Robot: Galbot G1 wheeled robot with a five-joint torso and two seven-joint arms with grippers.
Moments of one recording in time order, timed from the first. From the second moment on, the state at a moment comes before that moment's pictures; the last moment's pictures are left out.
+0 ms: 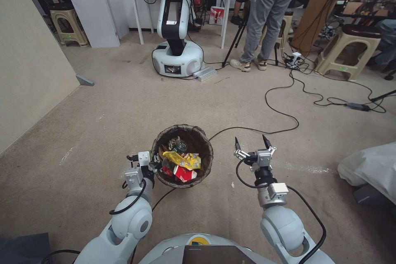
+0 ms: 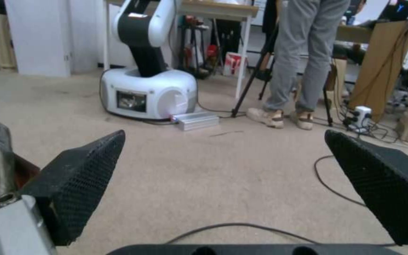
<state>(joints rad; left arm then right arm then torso) 1.46 -1.15 -0.19 -2.18 -0.58 0.31 -0.61 -1.57 1.18 0.35 2.11 0.11 0.09 0.32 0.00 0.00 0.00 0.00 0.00</state>
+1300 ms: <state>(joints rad) 1.27 -0.88 -0.15 -2.39 -1.37 0.60 -0.85 -1.57 1.25 0.38 2.09 0.08 0.08 0.36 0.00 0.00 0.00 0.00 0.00</state>
